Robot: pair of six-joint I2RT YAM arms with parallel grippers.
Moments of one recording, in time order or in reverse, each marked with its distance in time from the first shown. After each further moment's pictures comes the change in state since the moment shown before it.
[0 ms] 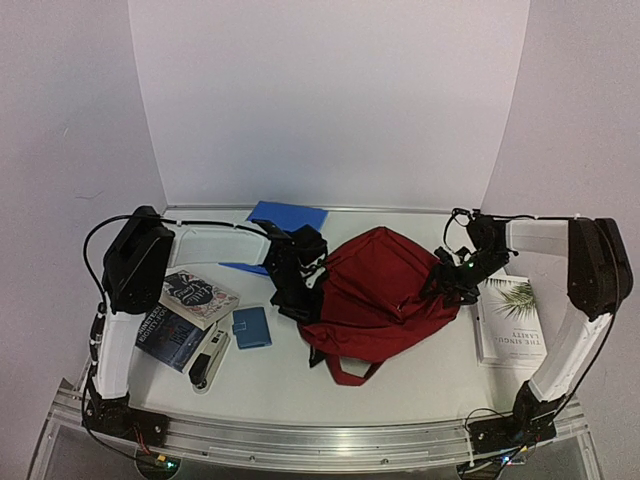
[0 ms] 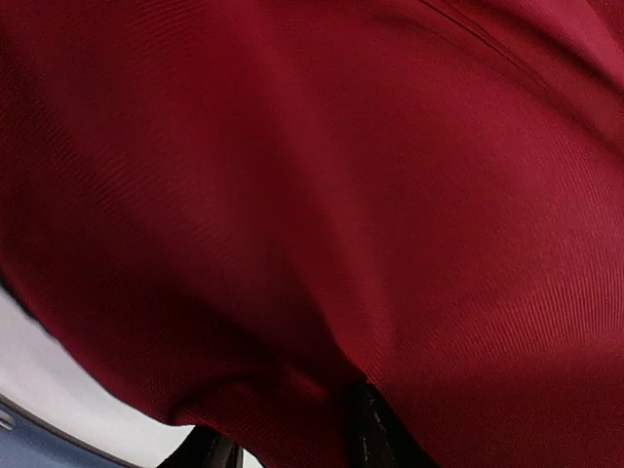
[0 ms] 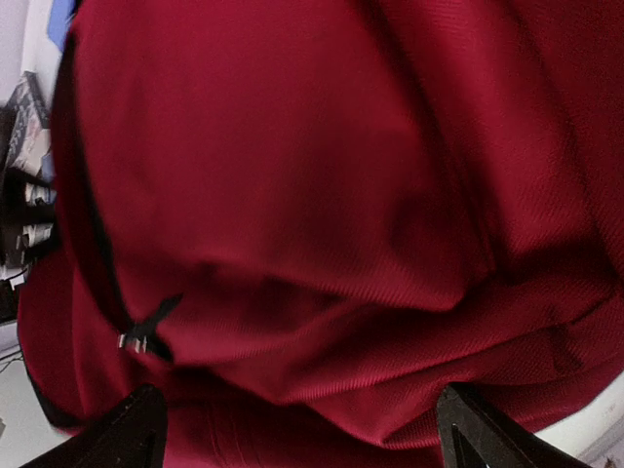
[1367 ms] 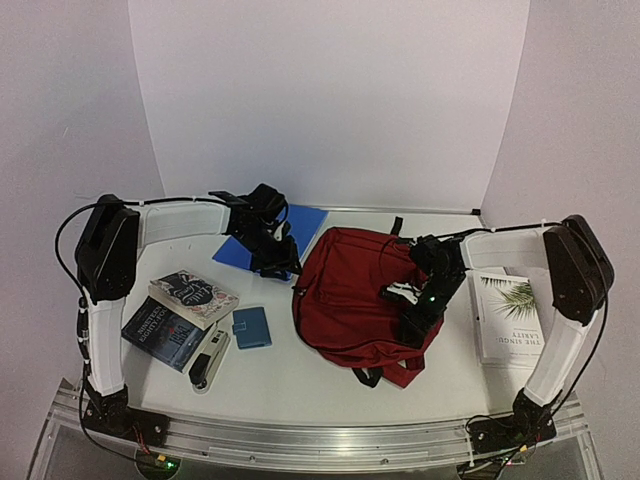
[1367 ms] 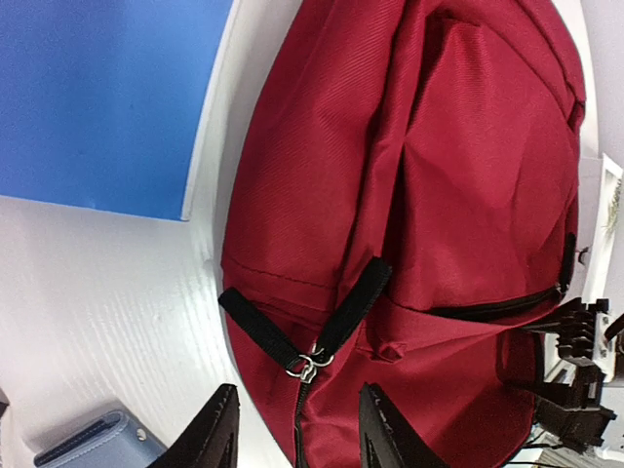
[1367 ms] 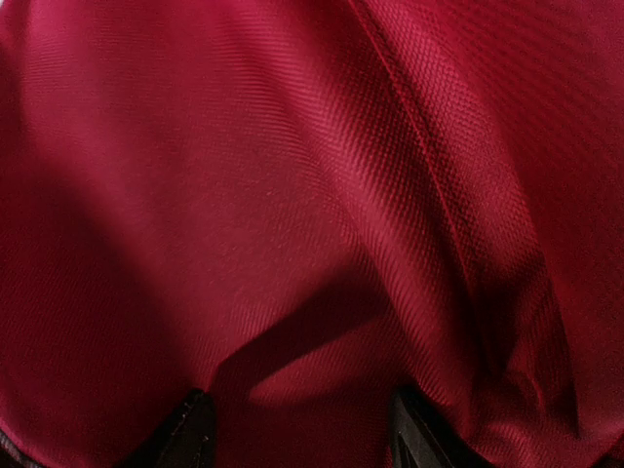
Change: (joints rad) left arm 0.216 -0.115 -0.032 0.153 0.021 -0.246; right arm 0.374 0.035 -0.024 -0.060 0.222 -0.378
